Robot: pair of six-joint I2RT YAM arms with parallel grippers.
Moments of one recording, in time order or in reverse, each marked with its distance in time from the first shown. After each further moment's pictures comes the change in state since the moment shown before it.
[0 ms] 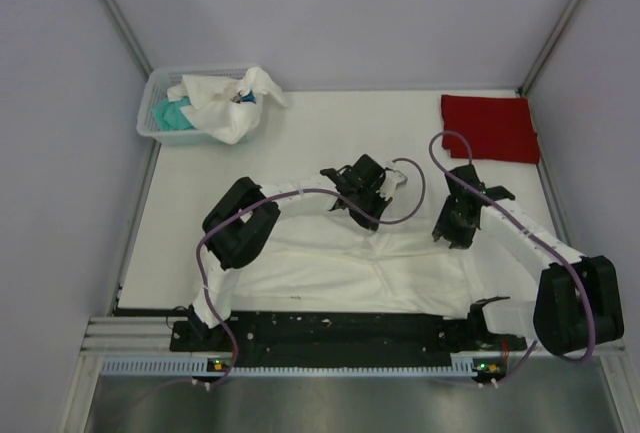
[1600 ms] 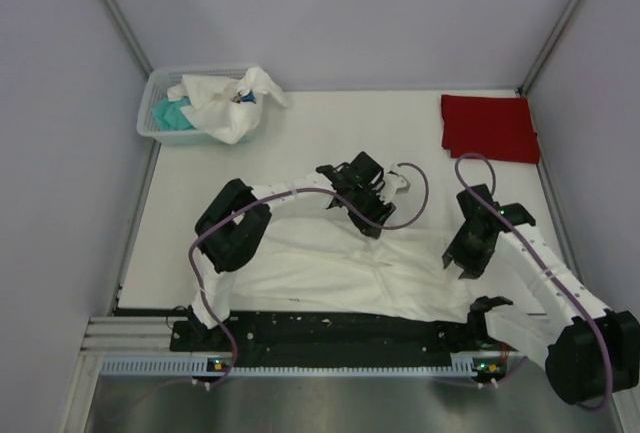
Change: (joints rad) left arm 0.000 -0.030 0.004 -0.074 0.091 0.140; right arm -0.002 -0.222 -0.134 -0.327 -0.066 0.210
